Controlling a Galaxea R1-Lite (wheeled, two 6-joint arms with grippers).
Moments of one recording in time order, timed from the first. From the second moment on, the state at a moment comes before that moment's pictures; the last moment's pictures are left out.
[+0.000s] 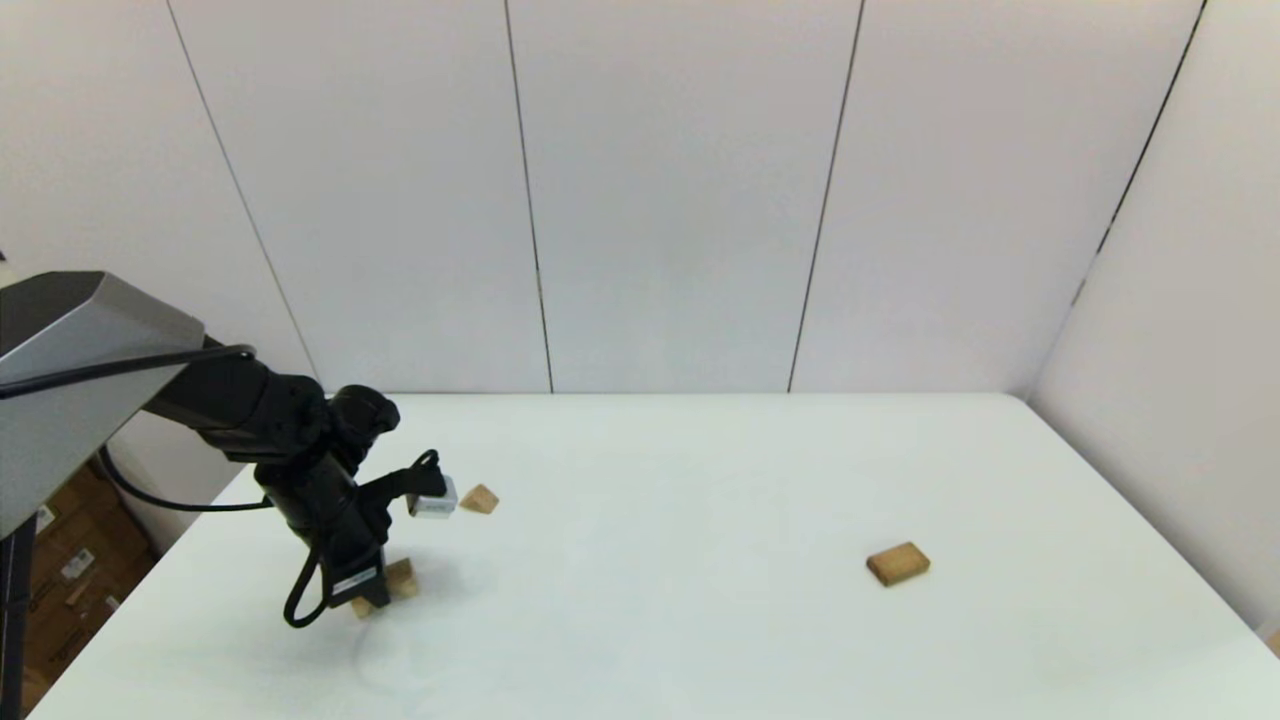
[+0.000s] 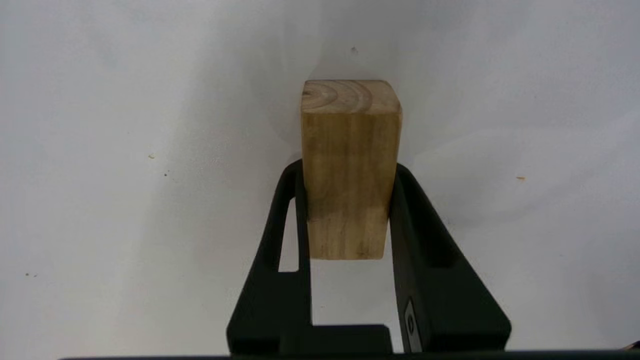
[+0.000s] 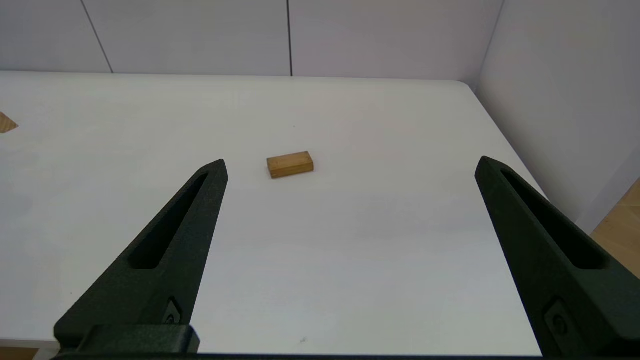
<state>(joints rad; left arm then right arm) -0.06 2.22 -1.24 0.49 -0.09 0.98 0.00 0.00 0.00 0.00 0.01 -0.01</state>
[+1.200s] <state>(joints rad) -0.33 2.04 -1.30 0.37 -0.29 1.02 0.00 0.00 0.00 0.00 0.01 -0.01</state>
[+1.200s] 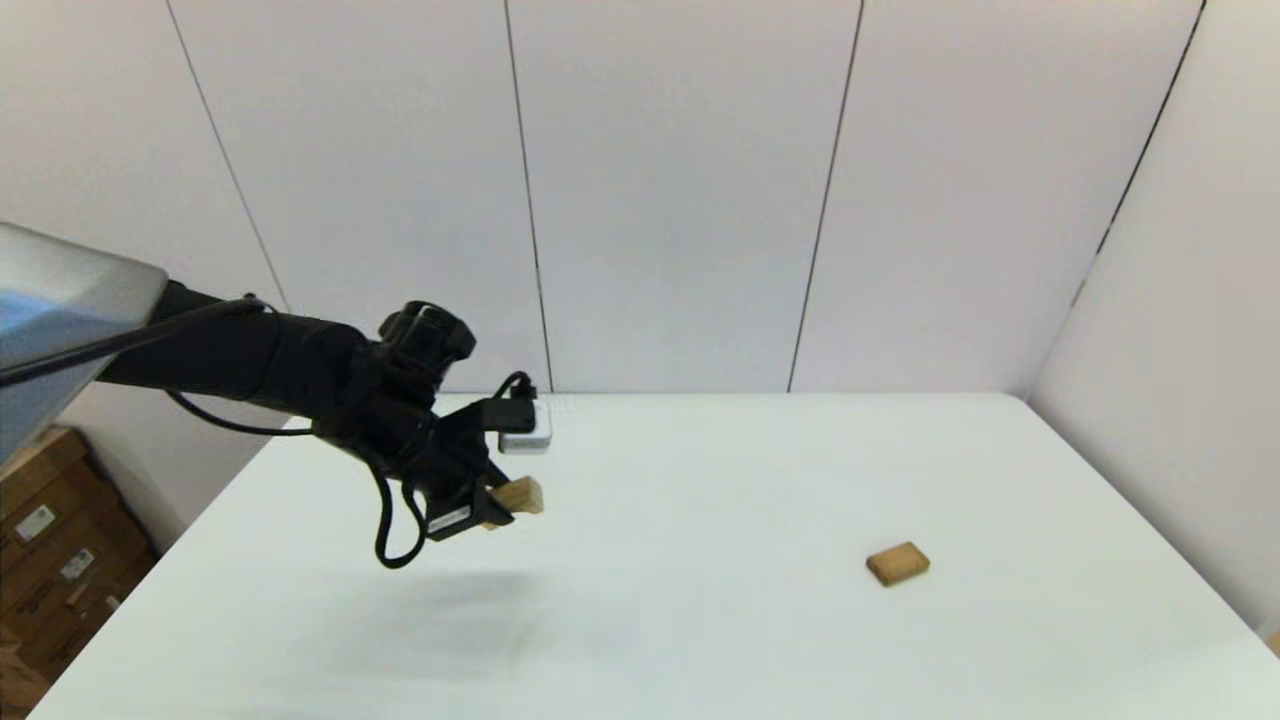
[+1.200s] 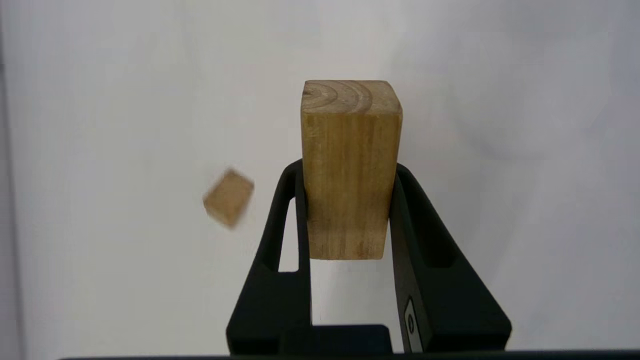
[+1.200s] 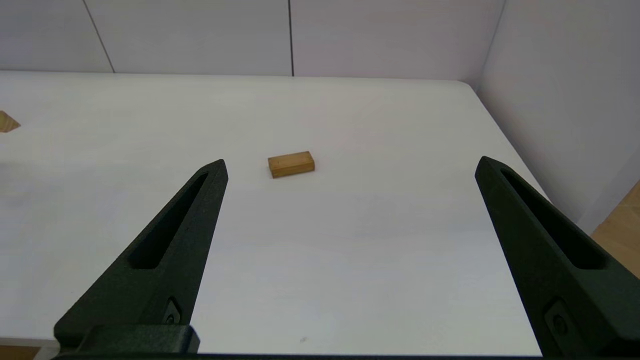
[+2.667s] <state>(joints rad) -0.73 2.37 -1.66 0.62 -0.13 0.96 0.00 0.00 0.00 0.00 0.02 -0.01</state>
